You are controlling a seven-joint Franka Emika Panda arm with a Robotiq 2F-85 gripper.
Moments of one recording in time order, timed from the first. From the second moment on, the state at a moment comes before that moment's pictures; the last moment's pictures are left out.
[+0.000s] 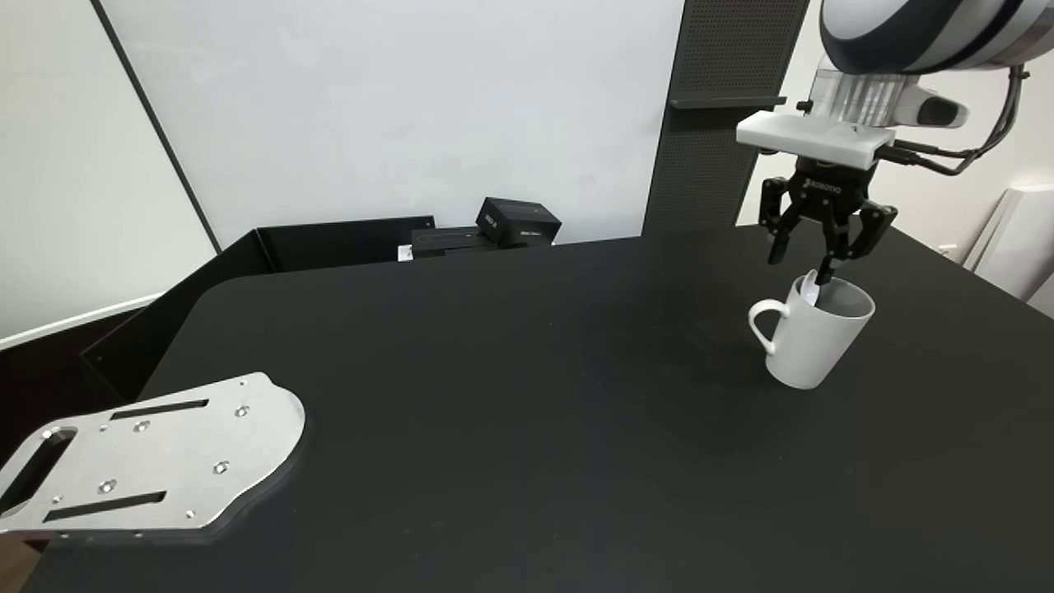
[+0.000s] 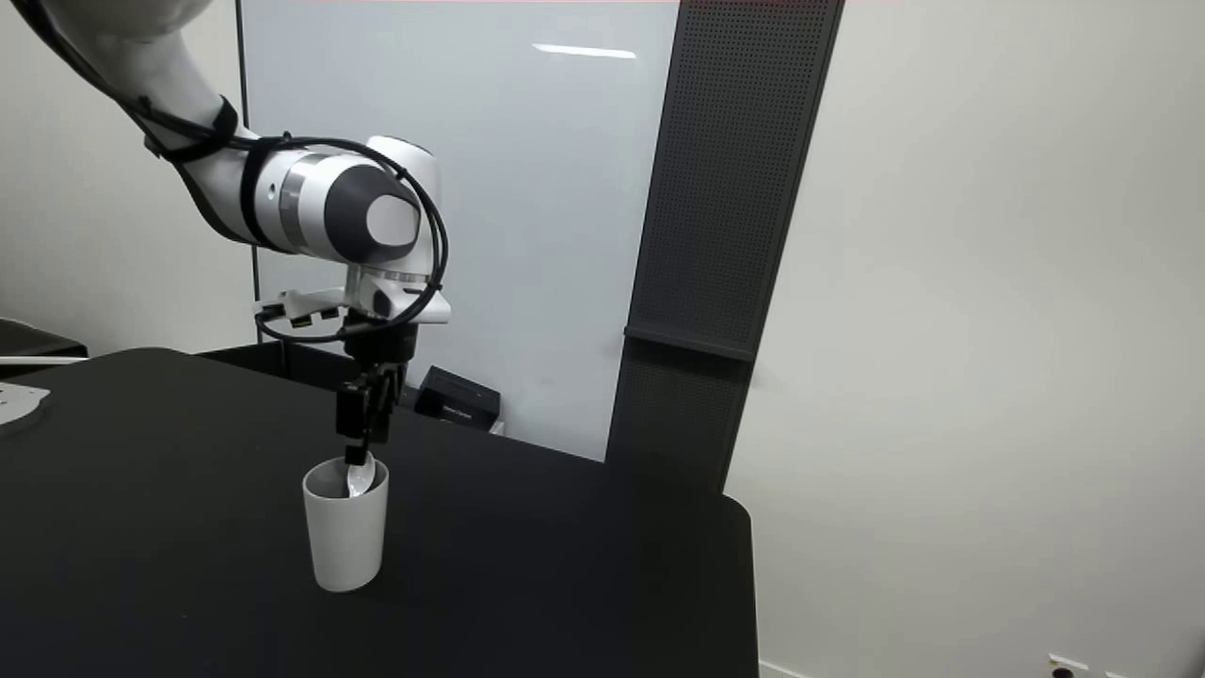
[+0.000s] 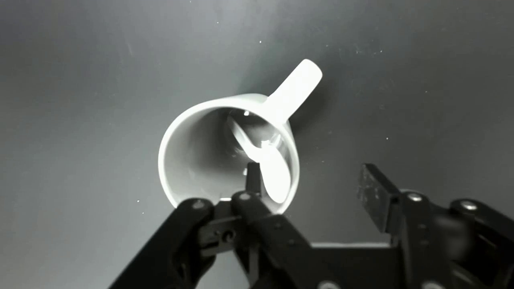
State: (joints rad) arm 0.11 0.55 -0.10 -1.78 0.12 2.21 1.28
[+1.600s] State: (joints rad) arm 0.15 0.51 -0.10 -1.78 0.06 2.22 1.29
